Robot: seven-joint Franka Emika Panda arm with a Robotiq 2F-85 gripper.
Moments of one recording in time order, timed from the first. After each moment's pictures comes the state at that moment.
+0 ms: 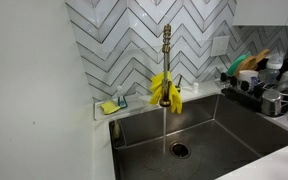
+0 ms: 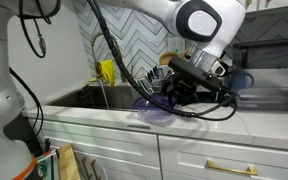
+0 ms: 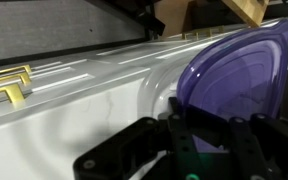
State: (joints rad) arm -0.31 0.31 -0.15 -1.73 0.24 1.56 -0.95
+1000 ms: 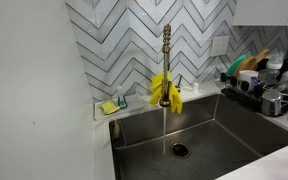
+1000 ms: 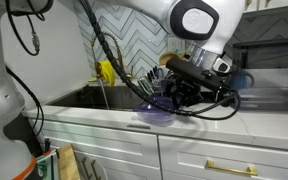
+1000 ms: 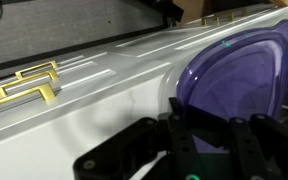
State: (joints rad) arm -0.32 0.25 -0.16 -1.80 0.24 1.69 -0.90
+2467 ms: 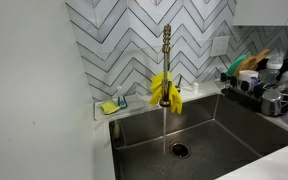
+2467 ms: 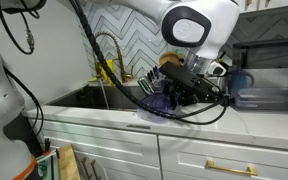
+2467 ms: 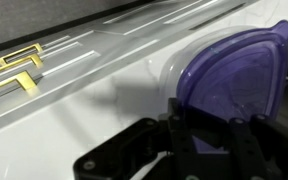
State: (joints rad) arm -0.31 0.21 -0.17 -1.90 0.37 1.79 -0.88
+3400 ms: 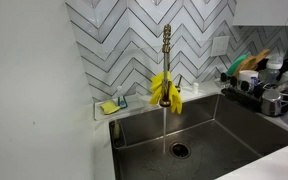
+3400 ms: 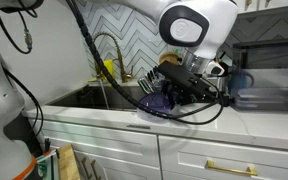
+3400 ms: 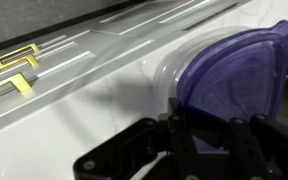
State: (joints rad) arm -0.31 0.19 -0.17 -1.92 0.38 1.79 -0.87
